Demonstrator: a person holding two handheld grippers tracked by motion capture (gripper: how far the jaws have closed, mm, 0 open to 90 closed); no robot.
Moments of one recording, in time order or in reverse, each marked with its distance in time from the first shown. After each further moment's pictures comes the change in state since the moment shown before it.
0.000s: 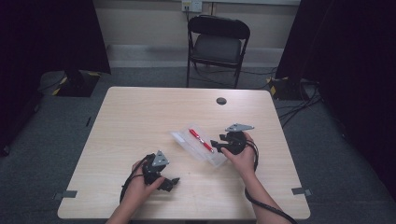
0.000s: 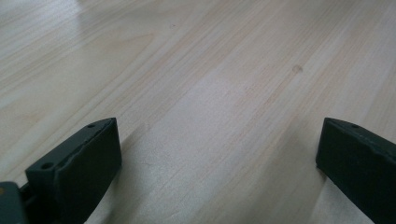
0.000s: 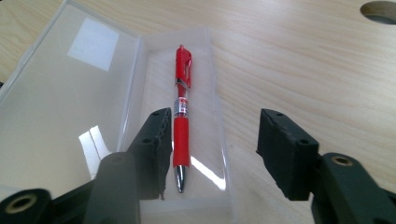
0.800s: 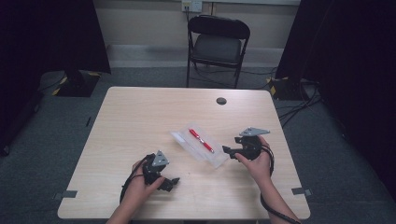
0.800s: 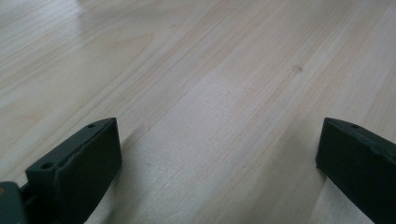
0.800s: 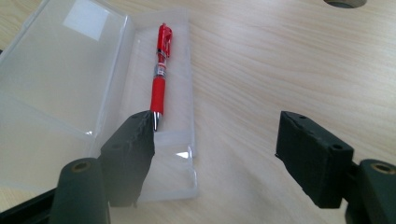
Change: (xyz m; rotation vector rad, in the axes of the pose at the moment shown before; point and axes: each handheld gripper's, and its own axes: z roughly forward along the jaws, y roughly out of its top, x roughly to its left) left arm 0.000 0.000 0.000 -0.006 -0.002 -0.002; right arm -0.021 -0.019 -0.041 0.015 -0.014 -0.018
